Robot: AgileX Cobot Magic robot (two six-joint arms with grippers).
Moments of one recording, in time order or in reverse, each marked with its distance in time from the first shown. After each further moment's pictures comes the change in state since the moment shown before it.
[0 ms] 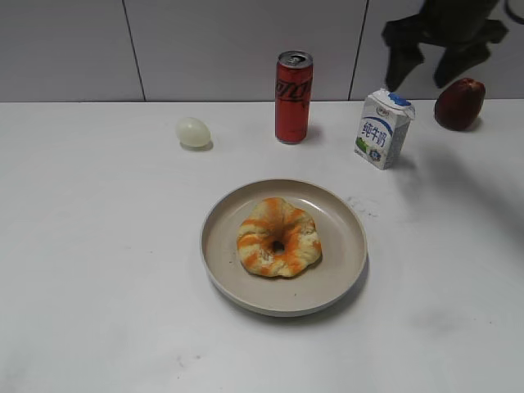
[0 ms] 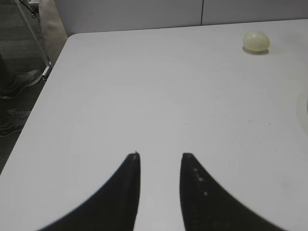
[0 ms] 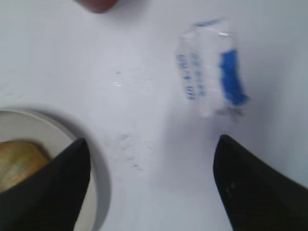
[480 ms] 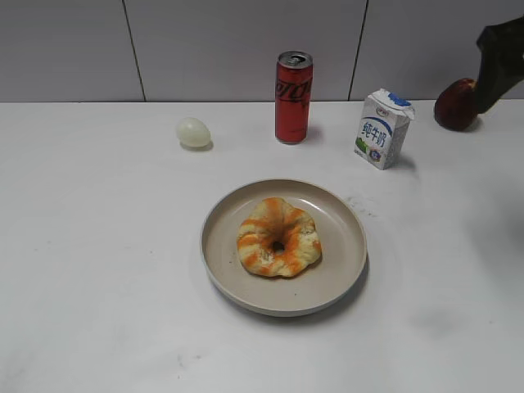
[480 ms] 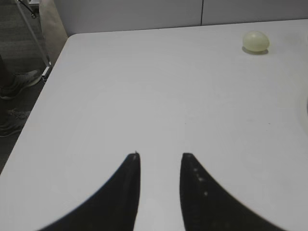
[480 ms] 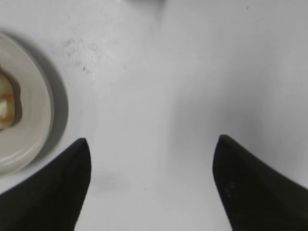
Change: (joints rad) left arm 0.000 0.000 0.000 0.000 0.000 0.000; right arm -0.097 -0.397 0.447 -0.032 0.001 -0.034
